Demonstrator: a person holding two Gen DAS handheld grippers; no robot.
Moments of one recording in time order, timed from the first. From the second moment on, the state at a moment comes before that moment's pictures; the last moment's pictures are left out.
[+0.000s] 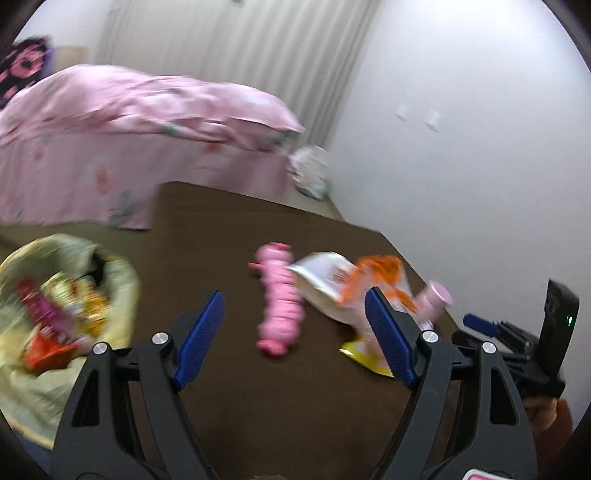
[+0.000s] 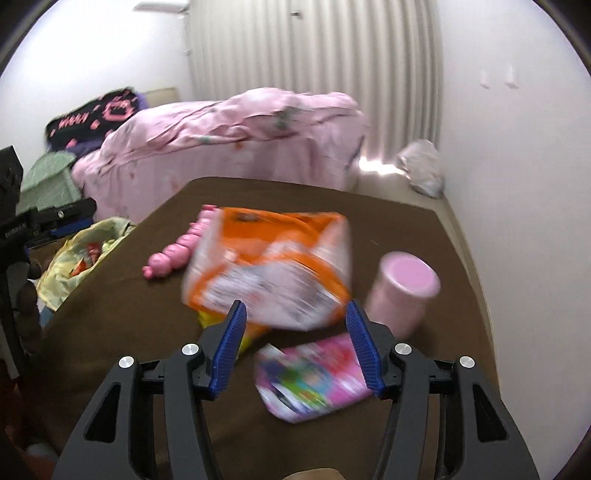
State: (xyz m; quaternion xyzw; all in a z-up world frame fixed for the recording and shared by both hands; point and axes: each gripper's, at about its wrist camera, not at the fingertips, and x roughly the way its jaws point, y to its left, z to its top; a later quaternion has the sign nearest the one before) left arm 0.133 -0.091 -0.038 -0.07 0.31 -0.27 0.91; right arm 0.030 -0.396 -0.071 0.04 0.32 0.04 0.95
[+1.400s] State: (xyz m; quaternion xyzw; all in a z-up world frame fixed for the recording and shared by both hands) left arm 0.096 -0.017 -0.074 -0.10 0.40 -0.12 0.90; right arm 0.055 -0.308 -0.084 0.05 0.37 0.14 0.92
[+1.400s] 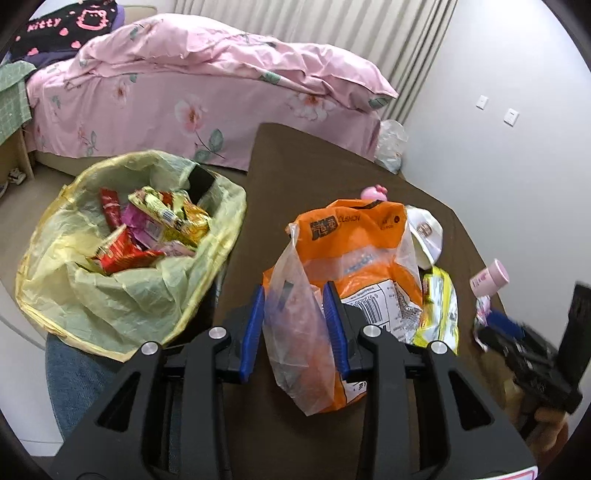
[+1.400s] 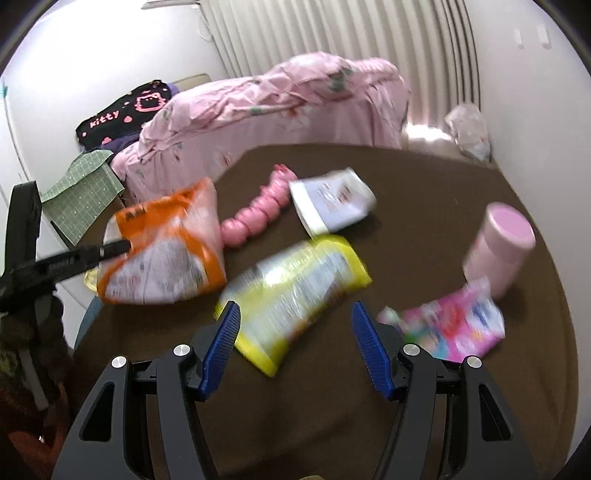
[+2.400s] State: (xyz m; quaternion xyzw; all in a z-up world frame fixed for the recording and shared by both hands) left arm 0.076 -0.048 -0.053 0.01 0.35 -0.25 0.90; right arm 0.103 -0.325 -0.121 0.09 0.43 0.09 0.89
